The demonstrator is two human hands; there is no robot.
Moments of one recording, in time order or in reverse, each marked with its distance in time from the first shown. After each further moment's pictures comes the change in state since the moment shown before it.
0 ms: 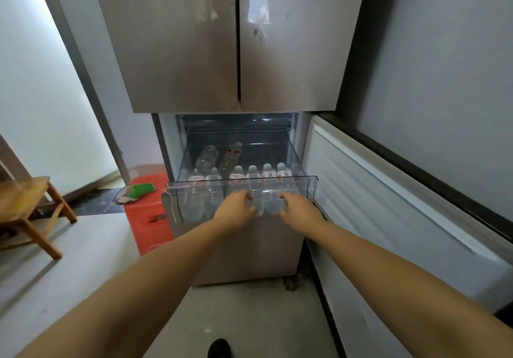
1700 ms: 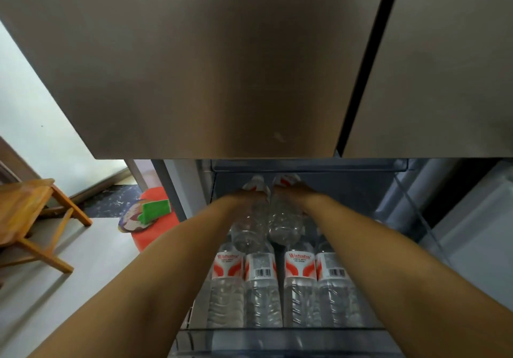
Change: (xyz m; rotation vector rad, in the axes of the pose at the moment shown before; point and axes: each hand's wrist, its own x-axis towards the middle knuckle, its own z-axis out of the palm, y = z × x) left_hand 0.358 -0.162 -0.059 -0.649 -0.268 -0.565; right_hand 0.429 -0.083 0.076 0.103 -0.315 0.049
